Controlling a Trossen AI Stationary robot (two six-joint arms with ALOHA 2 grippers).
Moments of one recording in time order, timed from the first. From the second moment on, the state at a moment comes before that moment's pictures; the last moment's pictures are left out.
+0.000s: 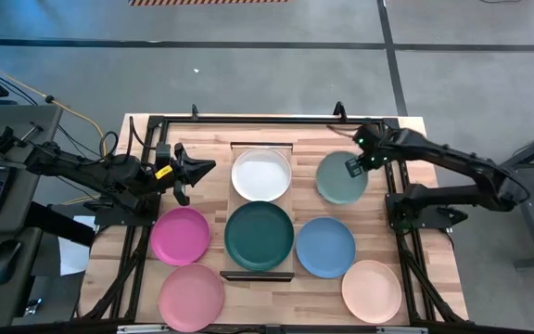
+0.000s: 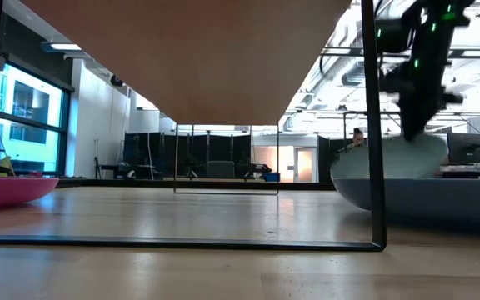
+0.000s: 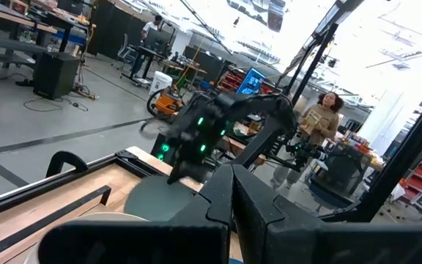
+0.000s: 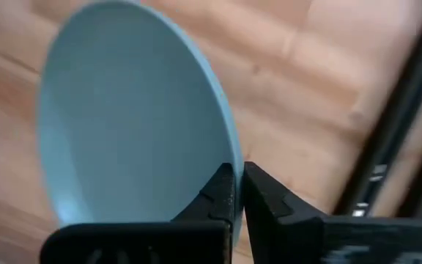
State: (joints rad) left arm -0.28 0.73 0.67 0.20 -0.57 -0.36; right arm -0.60 1.05 0.81 -1.03 0.13 0.51
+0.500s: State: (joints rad) left arm -0.28 0.73 0.67 0.20 -0.57 -0.36; right arm -0.43 0.75 1.03 -1.25 0.09 0.70
